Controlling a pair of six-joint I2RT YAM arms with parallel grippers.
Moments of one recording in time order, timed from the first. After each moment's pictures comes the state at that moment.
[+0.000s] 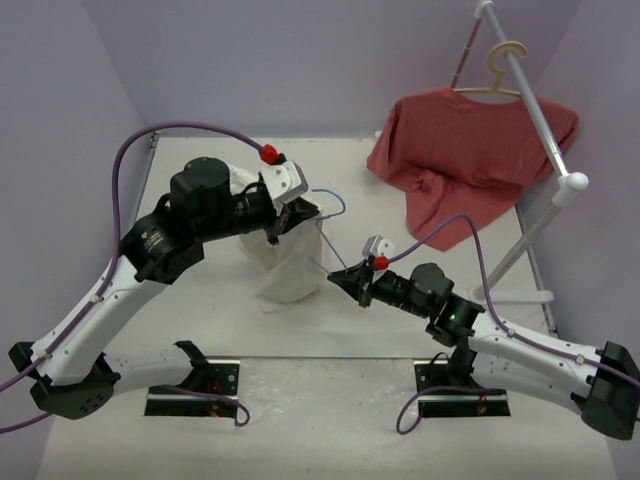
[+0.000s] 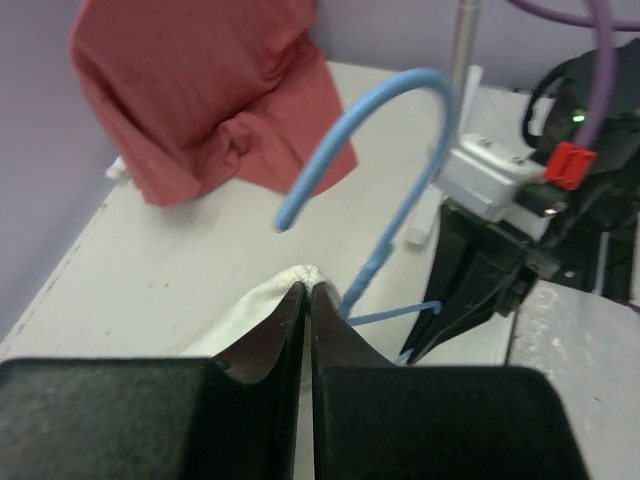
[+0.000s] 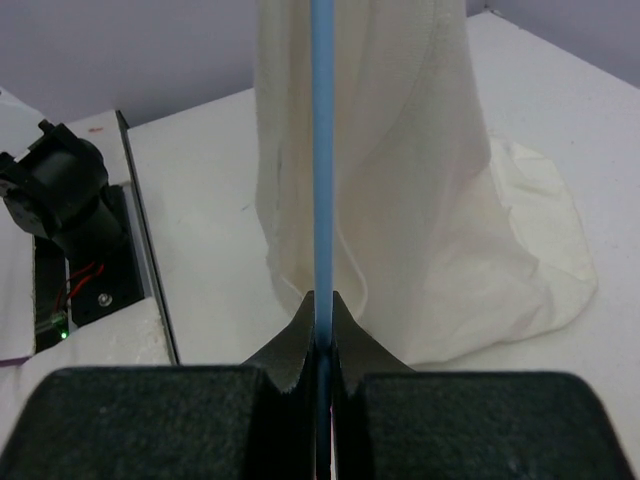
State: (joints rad) left arm -0.79 1.13 1.51 -0.60 0.38 0.21; right arm 0.98 0.85 0.48 0.33 -0.16 0.08
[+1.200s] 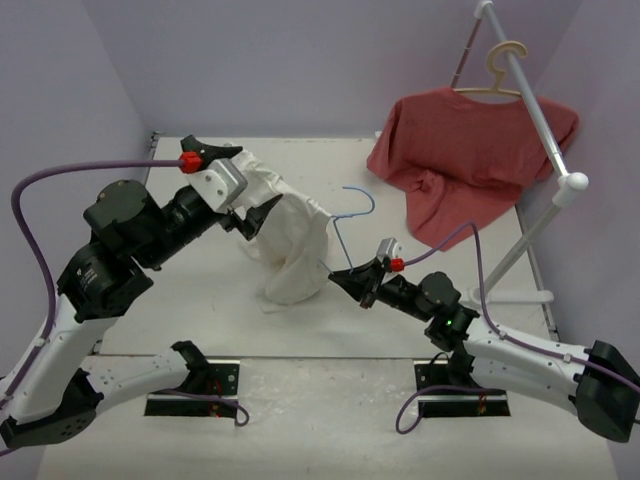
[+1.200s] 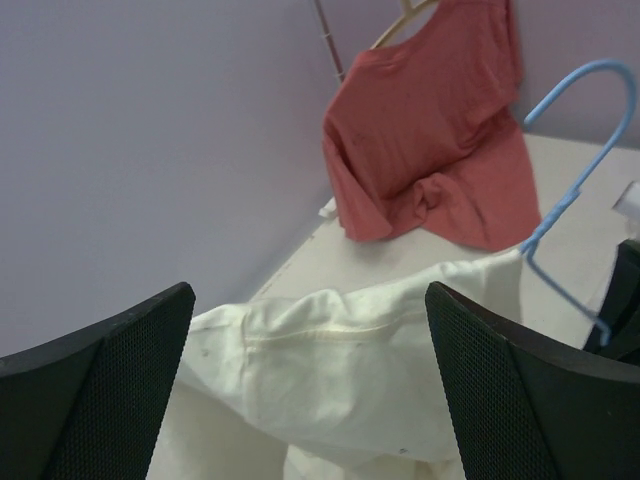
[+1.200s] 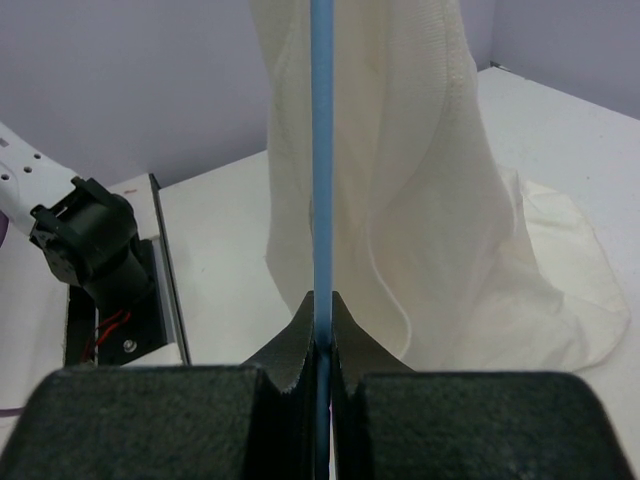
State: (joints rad) left arm -0.80 0.96 1.54 -0.54 0.02 0.34; right arm 0.94 0.87 0.33 0.67 -0.19 0.19
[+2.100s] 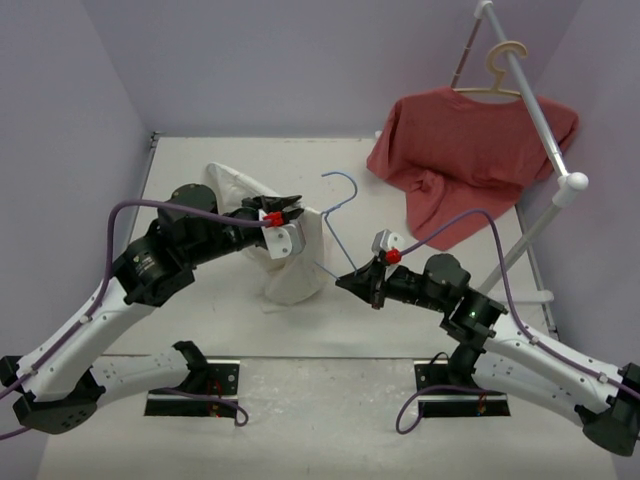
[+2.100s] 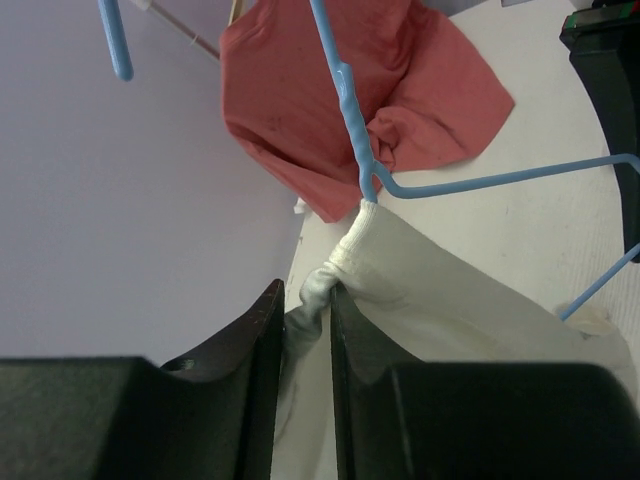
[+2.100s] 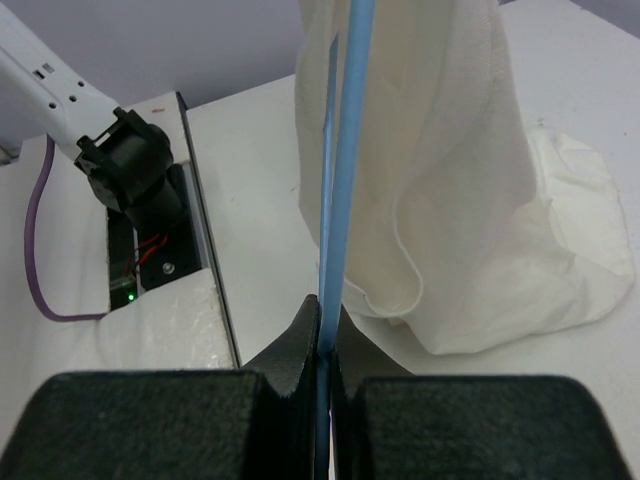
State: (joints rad) left arm -0.85 0.99 1.33 -0.50 0.21 0.79; right arm 0.91 0.75 0.57 0.10 -0.32 0.12
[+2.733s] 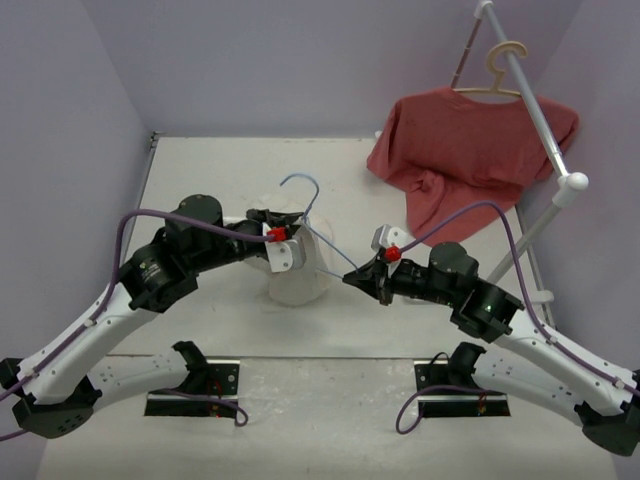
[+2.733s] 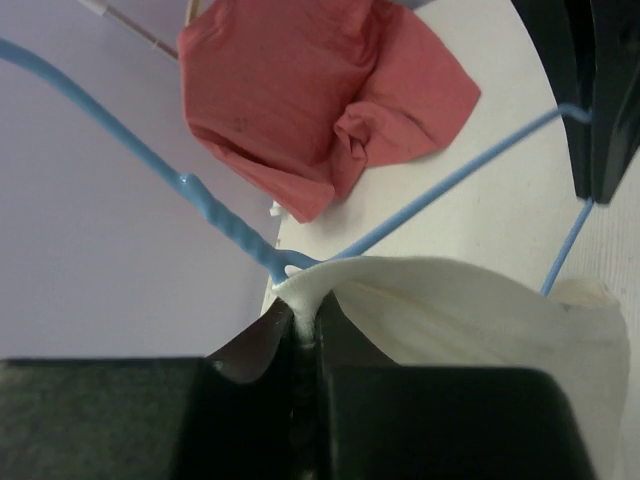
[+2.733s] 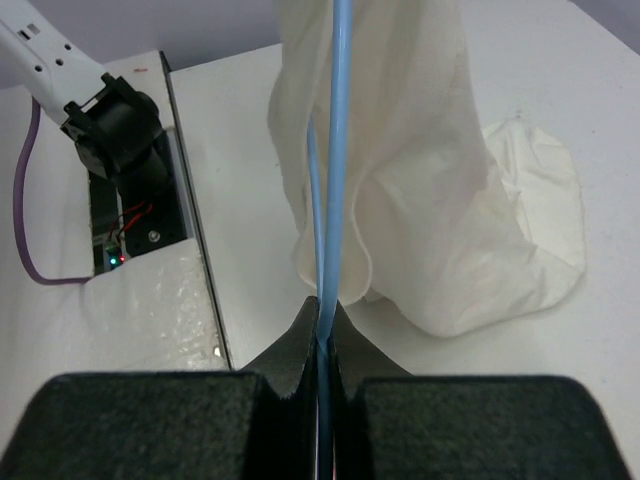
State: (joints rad) left arm -0.85 0.96 1.24 -0.46 0.26 0.79; right arm 0.91 0.75 0.75 -0.17 -0.33 0.00
